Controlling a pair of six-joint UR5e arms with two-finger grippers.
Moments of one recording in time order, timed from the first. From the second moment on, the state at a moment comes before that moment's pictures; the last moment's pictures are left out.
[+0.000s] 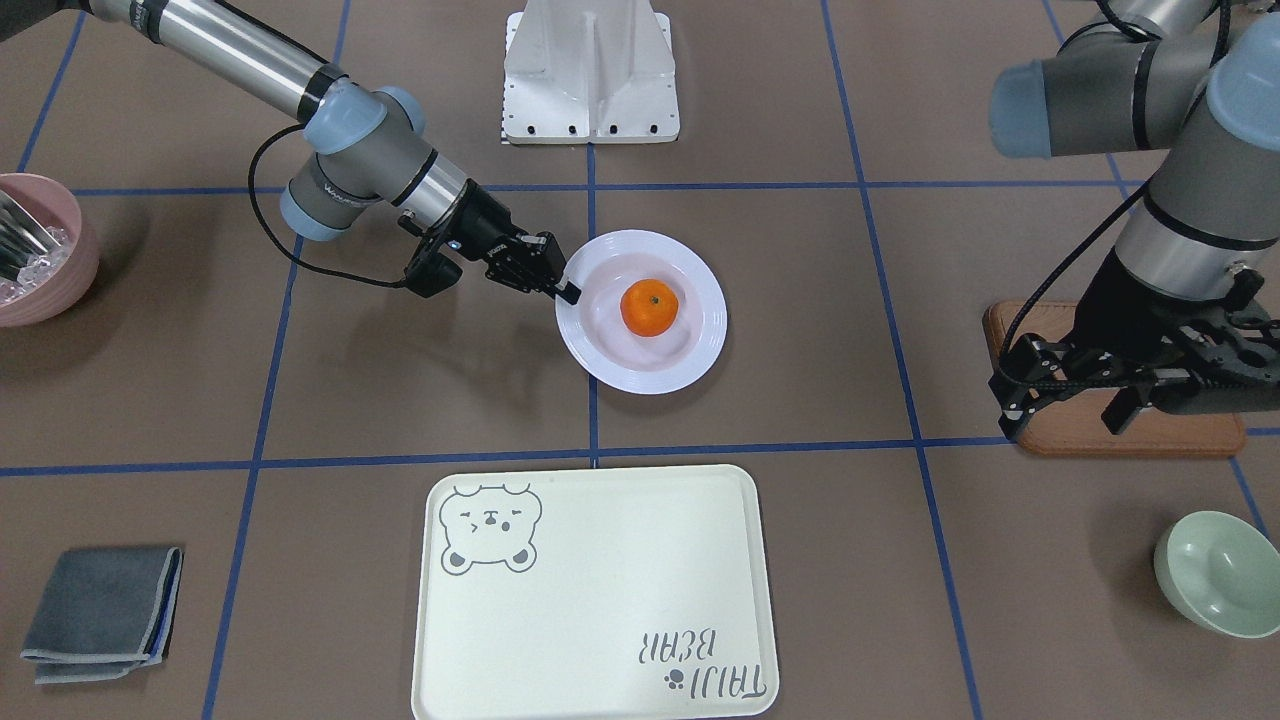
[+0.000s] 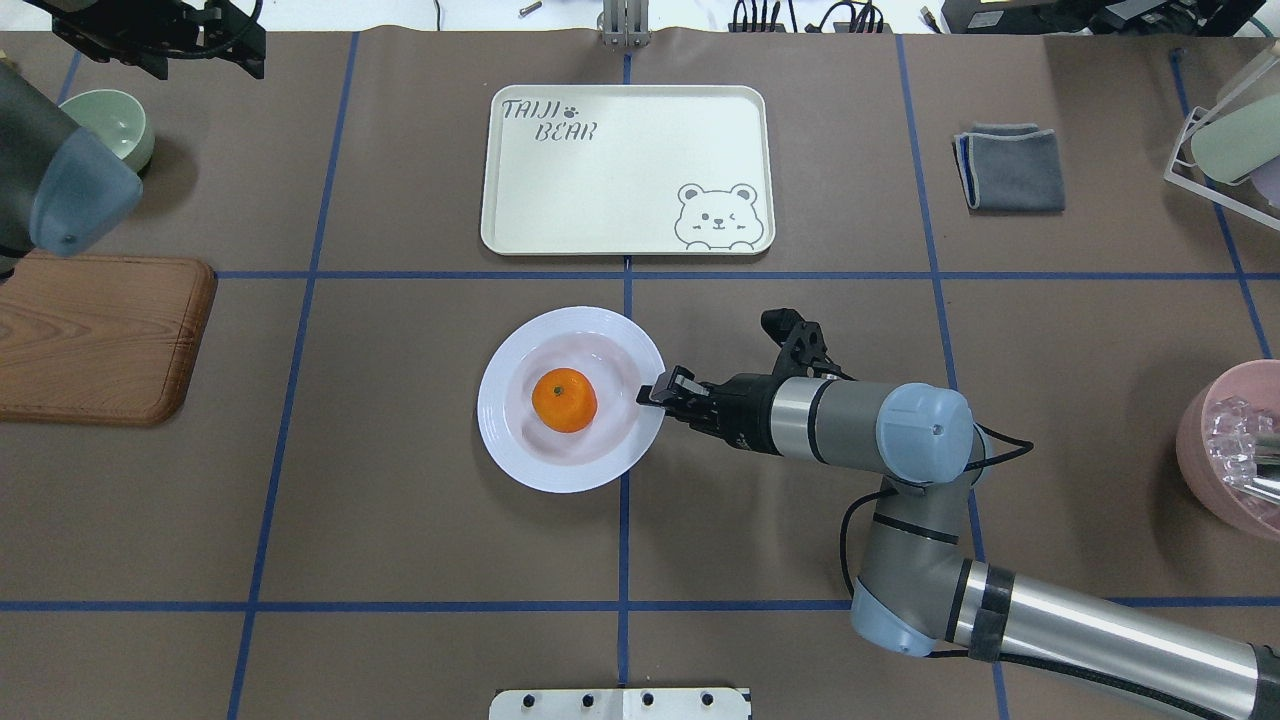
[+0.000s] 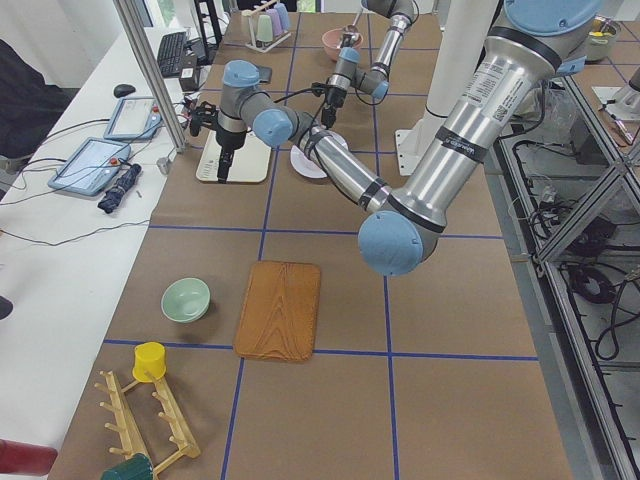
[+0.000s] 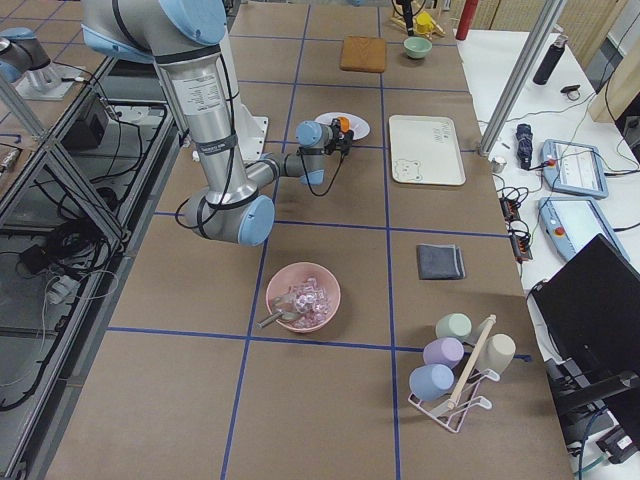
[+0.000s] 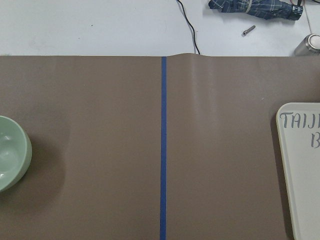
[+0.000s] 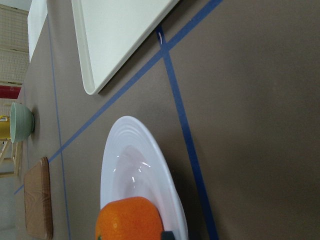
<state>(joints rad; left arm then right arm) -1.11 -2.10 -1.70 -1.65 -2.03 -0.80 0.41 -1.12 1.44 -0.28 1.65 1.83</state>
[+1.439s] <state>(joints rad) -1.11 -2.08 -1.70 -1.65 -2.03 -0.80 0.57 -0.97 1.34 -0.28 1.40 2.11</state>
